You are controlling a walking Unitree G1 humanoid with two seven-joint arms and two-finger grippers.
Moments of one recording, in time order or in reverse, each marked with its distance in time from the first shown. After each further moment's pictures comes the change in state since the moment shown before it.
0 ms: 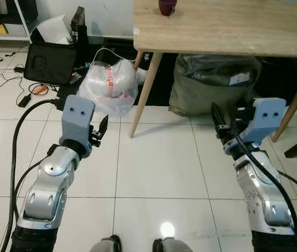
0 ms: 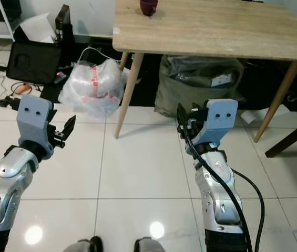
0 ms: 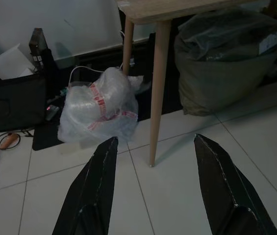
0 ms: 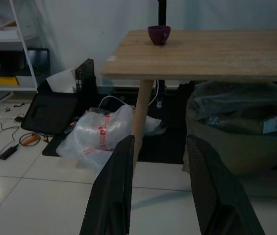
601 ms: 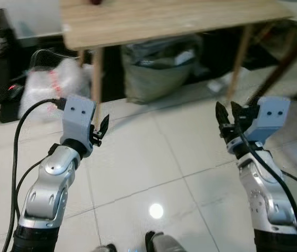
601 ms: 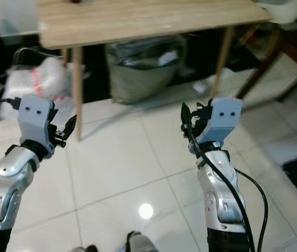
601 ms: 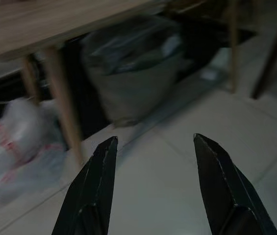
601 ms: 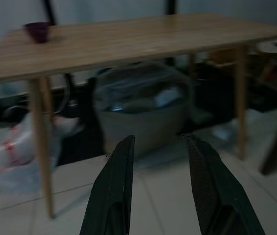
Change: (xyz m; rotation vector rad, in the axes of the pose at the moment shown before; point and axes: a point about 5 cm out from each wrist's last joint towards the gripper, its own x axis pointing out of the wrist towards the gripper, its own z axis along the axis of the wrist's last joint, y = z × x) left arm 0.003 -0.002 0.005 0.007 -0.010 -0.018; right arm -0.002 -0.007 -0.001 0.023 0.006 -0.039
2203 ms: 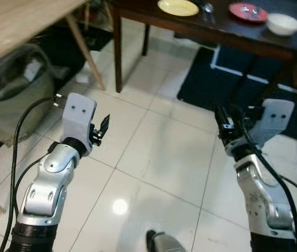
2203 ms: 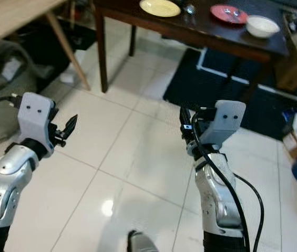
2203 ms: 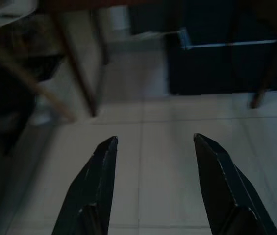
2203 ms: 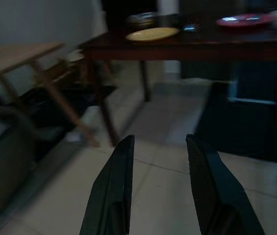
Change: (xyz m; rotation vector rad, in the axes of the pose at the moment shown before) left arm 0.001 0.000 -0.003 -0.007 0.014 -0.019; right arm -0.003 0.005 0.001 0.072 0.001 -0.009
